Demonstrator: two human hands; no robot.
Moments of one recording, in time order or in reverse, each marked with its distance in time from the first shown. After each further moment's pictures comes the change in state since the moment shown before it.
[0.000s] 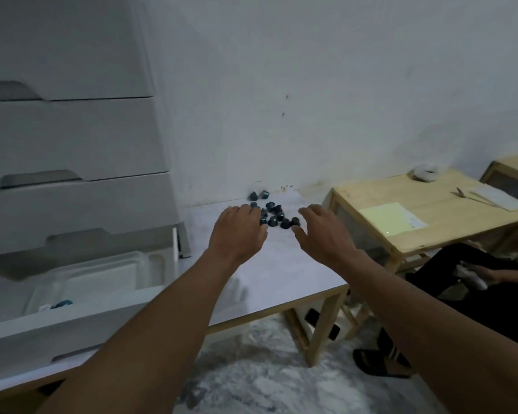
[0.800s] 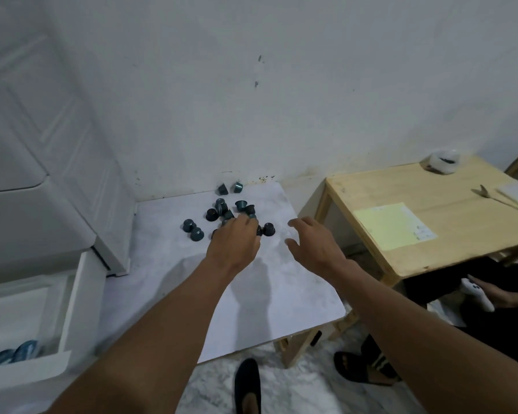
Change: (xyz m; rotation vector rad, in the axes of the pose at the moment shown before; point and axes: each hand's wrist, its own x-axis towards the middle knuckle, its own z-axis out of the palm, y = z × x) left_hand 0.133 0.048 0.155 -0.115 -0.255 -0.152; right_hand 0.116 0.157 0.078 0.151 -0.257 0.036
